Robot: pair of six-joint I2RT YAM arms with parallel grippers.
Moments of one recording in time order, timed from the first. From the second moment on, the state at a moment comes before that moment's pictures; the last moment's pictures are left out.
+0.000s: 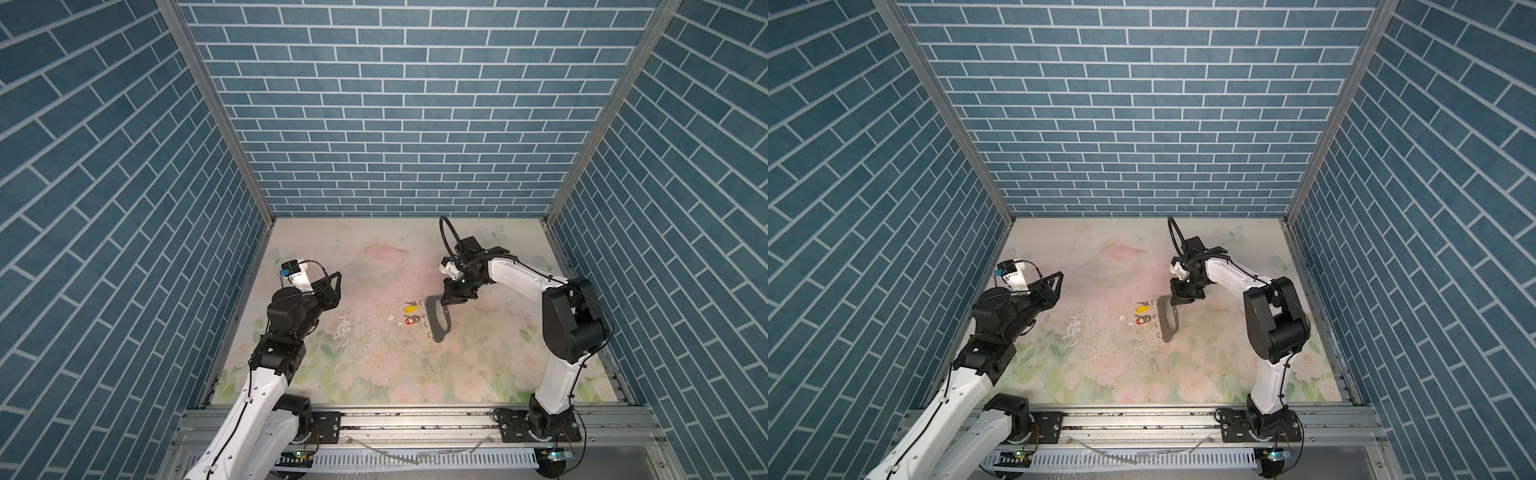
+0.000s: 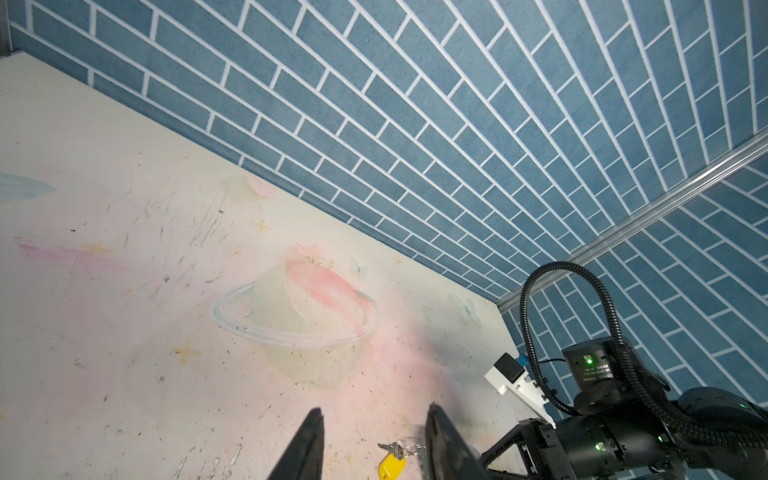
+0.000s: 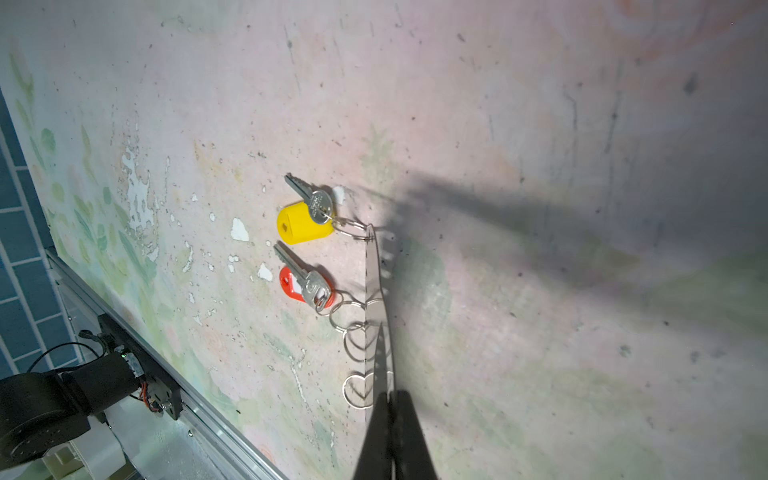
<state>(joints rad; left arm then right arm) -0.19 0.74 0.51 0.02 0.16 -0.67 0.46 1.87 1.34 -0.84 -0.47 0.18</state>
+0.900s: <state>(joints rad) -0.19 1.04 1.05 -0.27 0.02 -0.27 0.28 1.41 1.25 -0.74 -0.01 0.16</state>
